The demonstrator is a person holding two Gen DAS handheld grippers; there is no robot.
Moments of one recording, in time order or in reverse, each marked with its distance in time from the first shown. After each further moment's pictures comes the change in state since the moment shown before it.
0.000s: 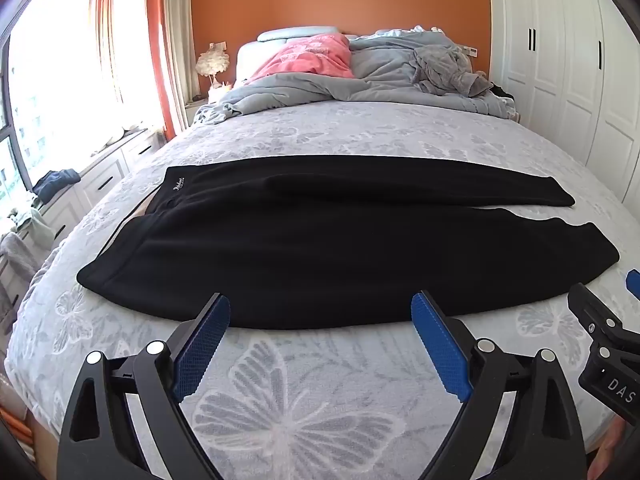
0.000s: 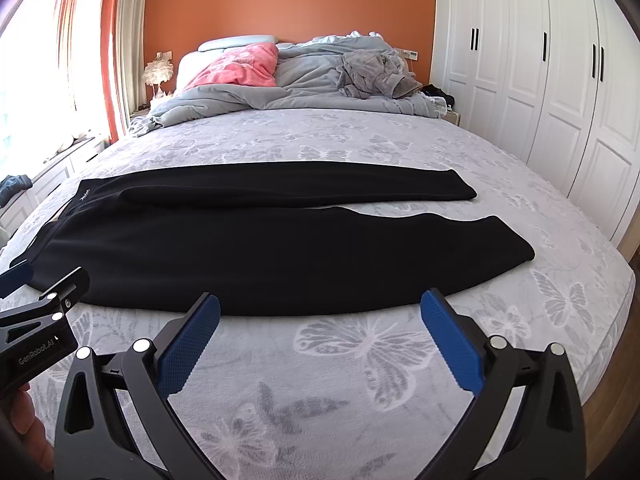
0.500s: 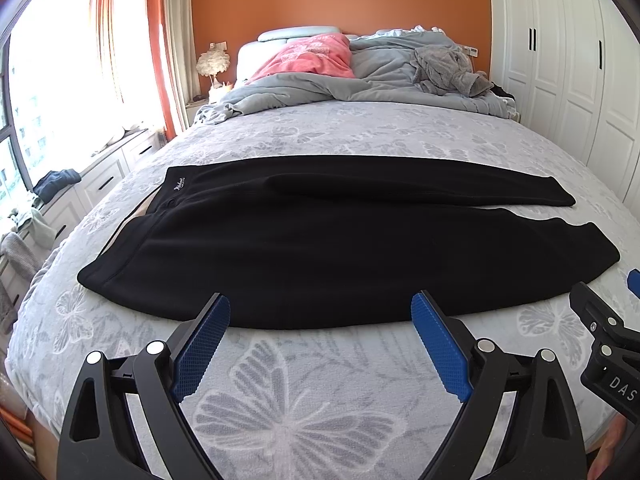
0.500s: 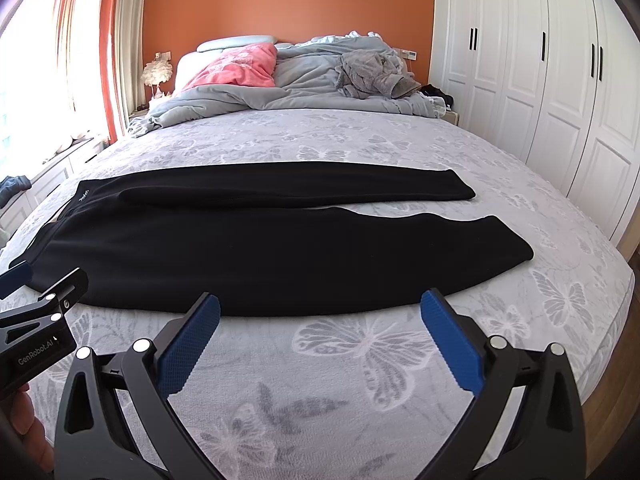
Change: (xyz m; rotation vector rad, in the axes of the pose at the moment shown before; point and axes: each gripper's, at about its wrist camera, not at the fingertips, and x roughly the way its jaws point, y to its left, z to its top) left arm -0.001 0.000 0.000 0.000 -0.001 0.002; right arm -0.001 0.000 0.000 -0.001 -0.001 0.002
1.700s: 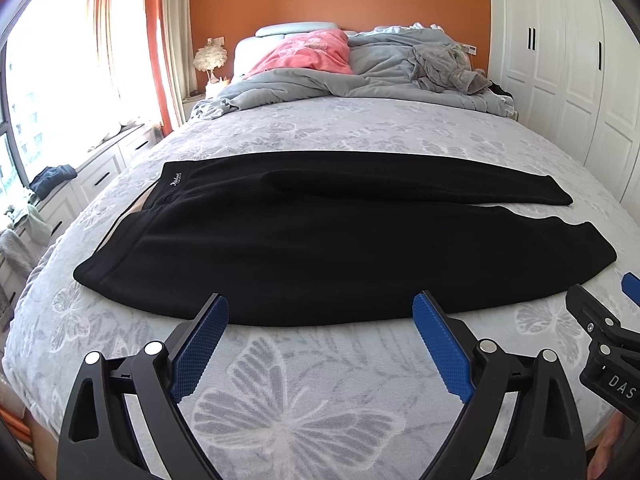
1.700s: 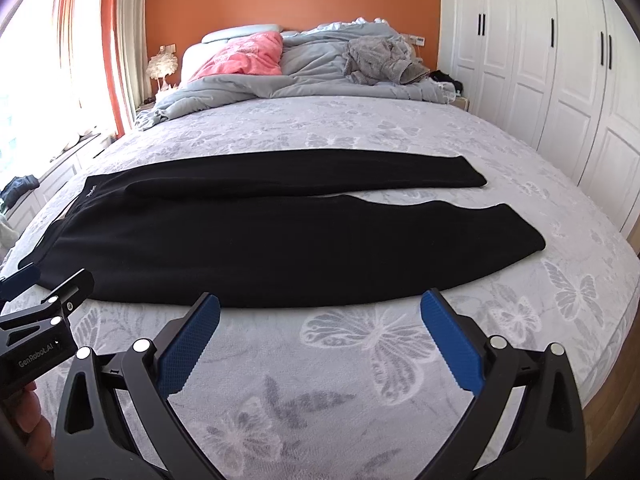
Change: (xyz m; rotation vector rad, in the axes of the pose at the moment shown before) left arm 0.002 0.003 0.000 -0.003 0.022 -0.030; right arm 0.008 -0.010 0.005 0.005 0.109 0.087
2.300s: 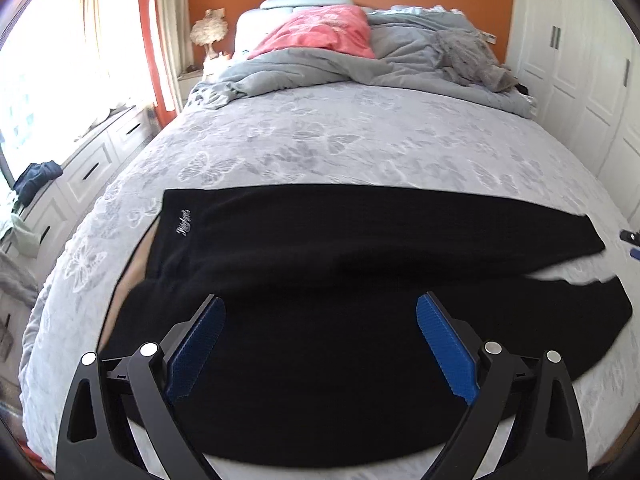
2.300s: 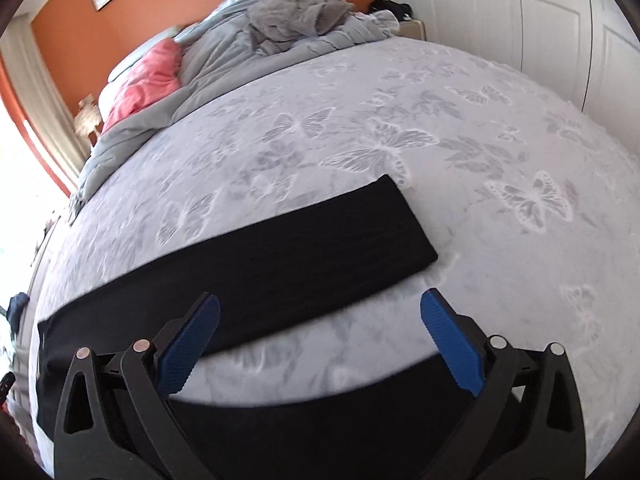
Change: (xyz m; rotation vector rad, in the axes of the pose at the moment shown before) left arm 0.114 0.118 0.147 -0.055 0.131 0.007; right arm 0.229 -0.281 0.182 0.389 0.144 -0.008
